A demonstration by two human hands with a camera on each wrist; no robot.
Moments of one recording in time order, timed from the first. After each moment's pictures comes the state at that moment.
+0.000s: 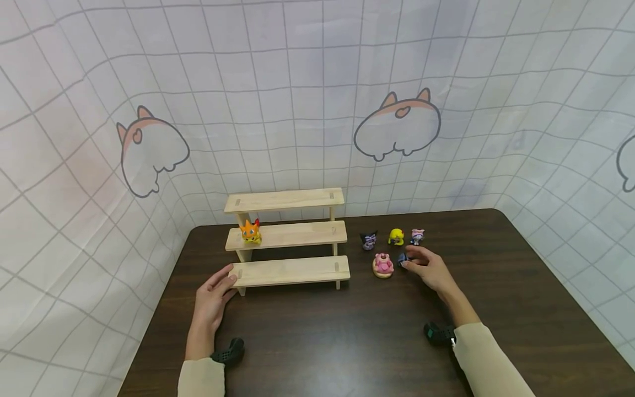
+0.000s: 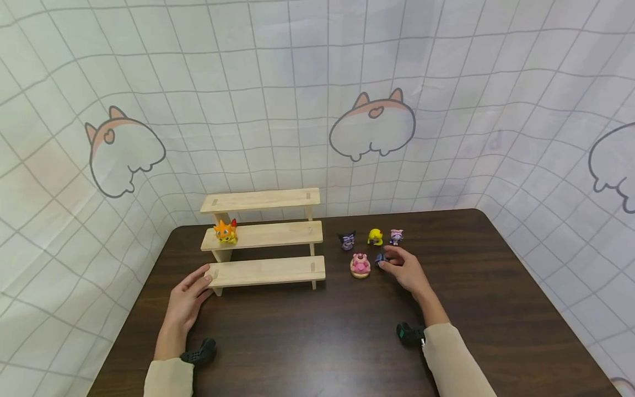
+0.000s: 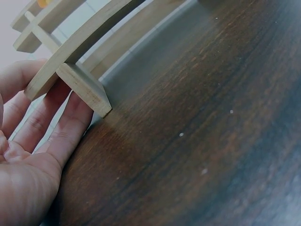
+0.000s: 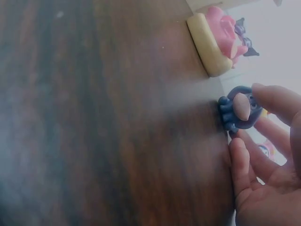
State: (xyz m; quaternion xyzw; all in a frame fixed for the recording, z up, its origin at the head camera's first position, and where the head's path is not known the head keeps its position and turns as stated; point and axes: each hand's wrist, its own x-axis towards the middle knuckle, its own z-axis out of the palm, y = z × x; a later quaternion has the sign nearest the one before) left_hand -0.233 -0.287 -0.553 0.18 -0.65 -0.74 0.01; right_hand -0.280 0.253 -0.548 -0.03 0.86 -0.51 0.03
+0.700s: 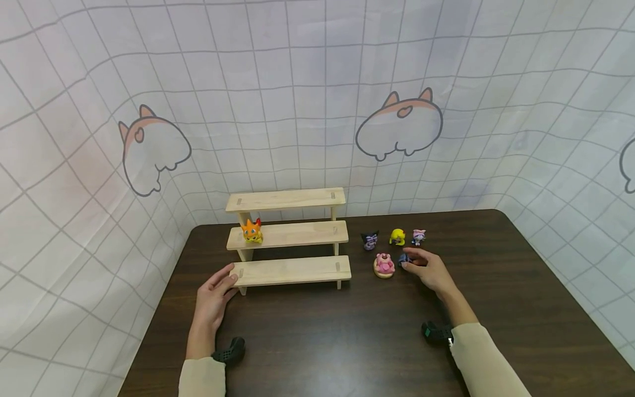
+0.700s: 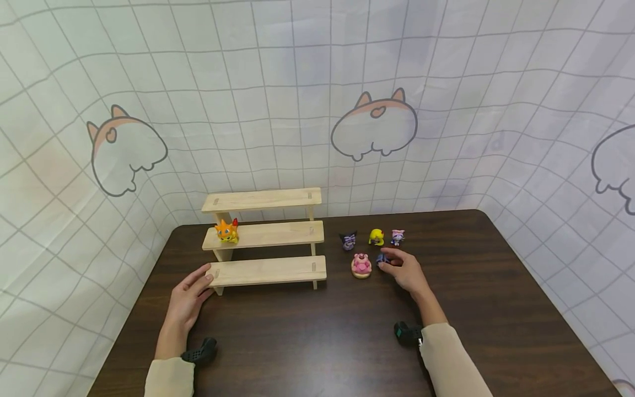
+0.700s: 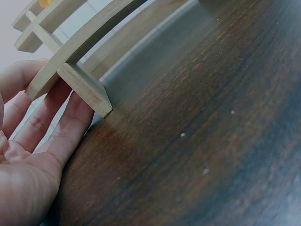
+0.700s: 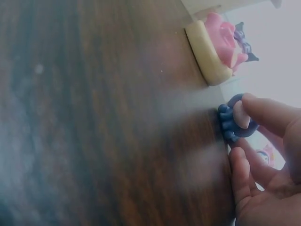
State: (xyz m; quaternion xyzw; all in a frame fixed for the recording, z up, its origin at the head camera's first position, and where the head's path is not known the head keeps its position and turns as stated) left_hand -0.233 -0.288 -0.556 0.17 -0.65 -0.74 0.02; right_hand -0.281 0.247 -0.548 -0.02 0.87 -0.49 0.04
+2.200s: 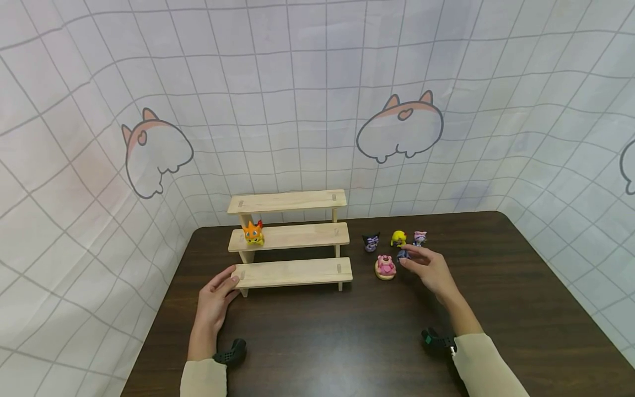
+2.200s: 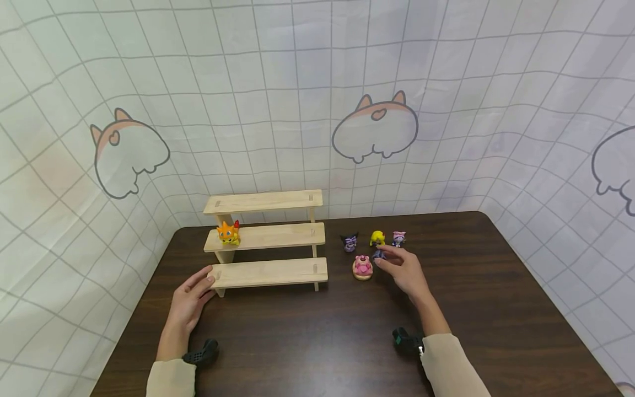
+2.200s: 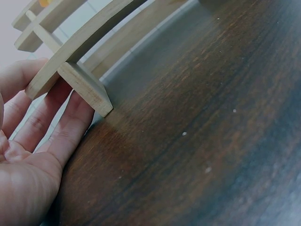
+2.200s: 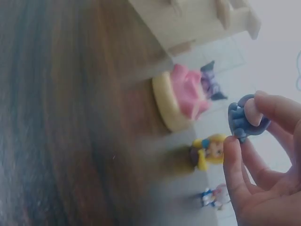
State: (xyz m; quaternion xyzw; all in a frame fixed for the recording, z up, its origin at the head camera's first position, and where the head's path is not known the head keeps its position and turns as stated) left_hand -0.233 -0.289 -0.556 0.17 -0.64 -0.75 0.02; right_hand -0.264 0.233 -0.524 -0.03 0.85 -0.53 0.00
